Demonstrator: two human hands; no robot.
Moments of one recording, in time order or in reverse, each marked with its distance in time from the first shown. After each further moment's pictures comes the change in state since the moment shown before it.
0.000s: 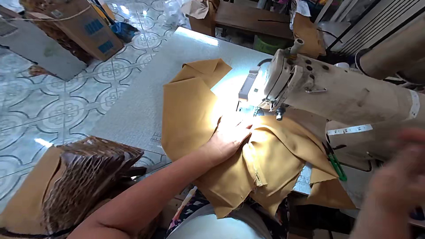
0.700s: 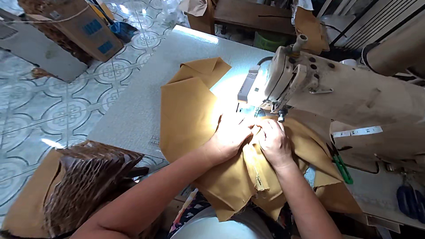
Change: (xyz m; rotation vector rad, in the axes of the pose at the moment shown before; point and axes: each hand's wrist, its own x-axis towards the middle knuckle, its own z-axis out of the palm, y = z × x) left_hand 0.008 -0.010 0.006 -0.091 0.059 0.041; right_hand -0.036 -0.080 0.190 -0.013 -0.440 -0.097
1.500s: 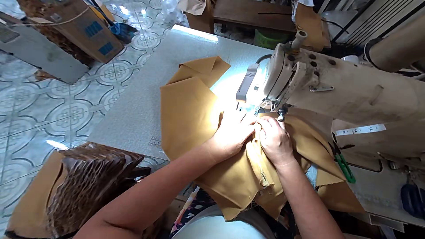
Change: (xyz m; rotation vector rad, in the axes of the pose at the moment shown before) left_hand 0.012 0.004 -0.003 0.079 -0.034 0.001; right_hand 0.003 0.003 0.001 -0.034 -0.003 -0.022
